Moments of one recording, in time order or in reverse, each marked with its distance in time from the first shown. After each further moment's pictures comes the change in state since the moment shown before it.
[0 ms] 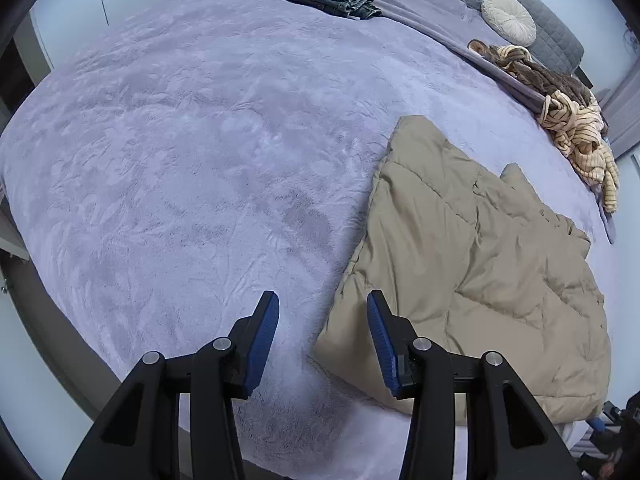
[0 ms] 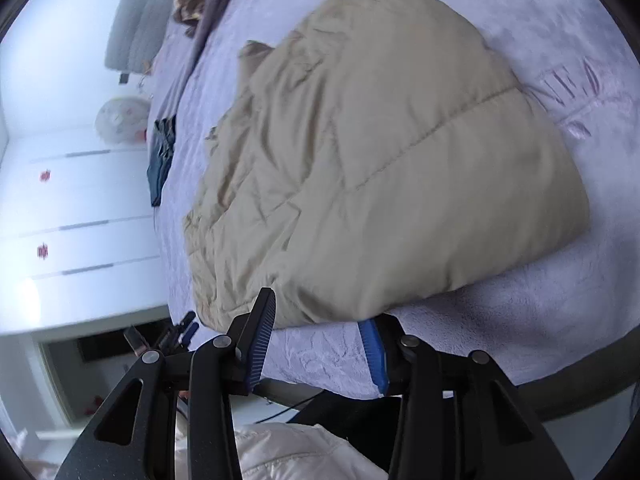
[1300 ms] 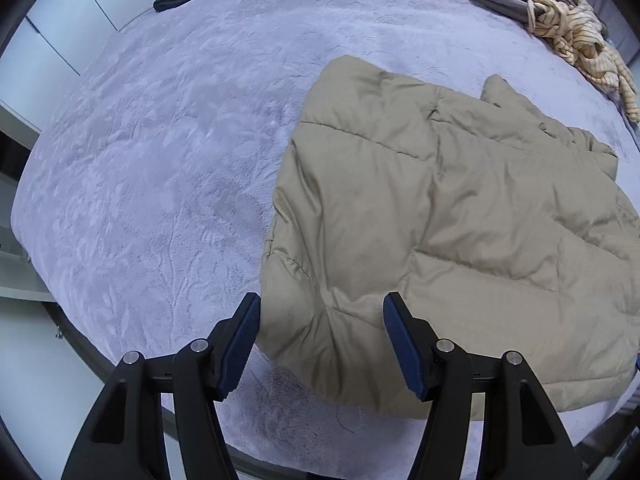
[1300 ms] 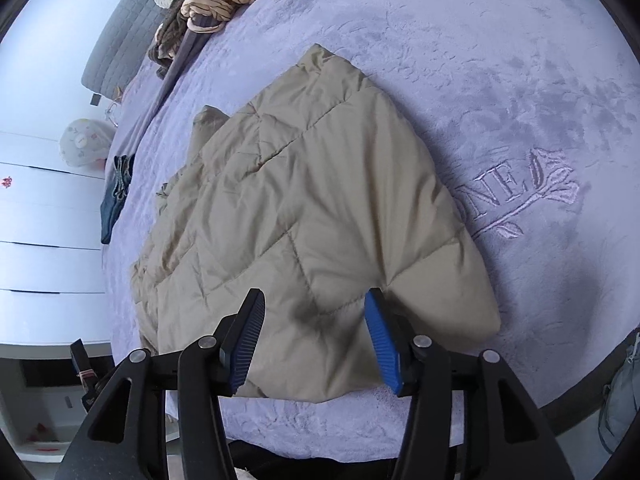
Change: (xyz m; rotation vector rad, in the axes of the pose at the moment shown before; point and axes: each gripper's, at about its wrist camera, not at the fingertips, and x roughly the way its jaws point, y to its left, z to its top) left arm 0.039 -0.123 0.026 0.220 0.134 0.192; right arm -0.017 -0.017 -0.014 -0.009 -0.205 -0.211
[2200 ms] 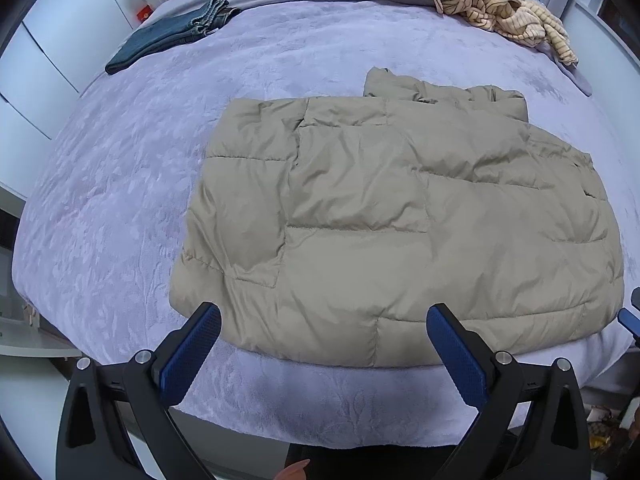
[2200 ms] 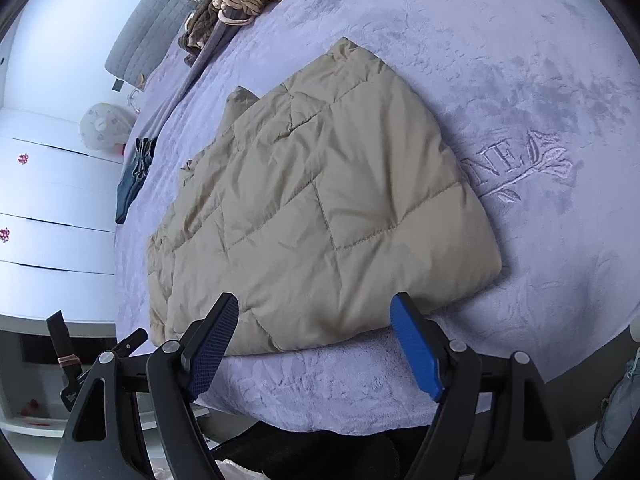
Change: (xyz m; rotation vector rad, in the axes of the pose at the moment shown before) left arm -0.064 -0.078 -0.046 0.197 -0.084 -0.043; right arm -0.023 0.007 -0.037 -0.063 -0.016 0.035
